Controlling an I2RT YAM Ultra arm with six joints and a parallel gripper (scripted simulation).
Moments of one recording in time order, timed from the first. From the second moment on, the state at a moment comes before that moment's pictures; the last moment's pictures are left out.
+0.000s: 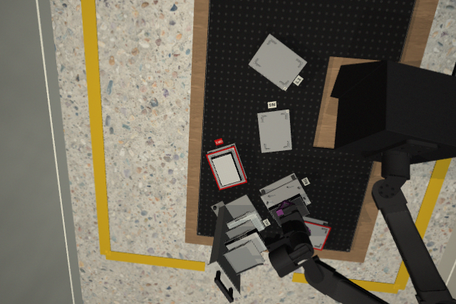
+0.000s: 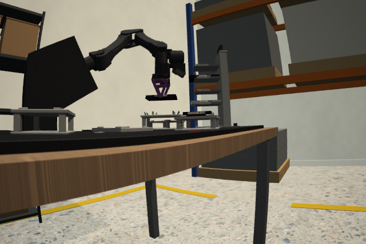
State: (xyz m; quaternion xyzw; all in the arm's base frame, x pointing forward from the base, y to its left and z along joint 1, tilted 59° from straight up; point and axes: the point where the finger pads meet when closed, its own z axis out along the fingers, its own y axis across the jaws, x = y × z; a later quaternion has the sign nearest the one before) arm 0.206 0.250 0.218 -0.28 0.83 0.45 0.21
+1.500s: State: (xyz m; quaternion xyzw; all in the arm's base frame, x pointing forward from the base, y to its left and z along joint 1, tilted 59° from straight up) arm 0.203 0.160 0.273 -0.27 0.83 0.44 0.22
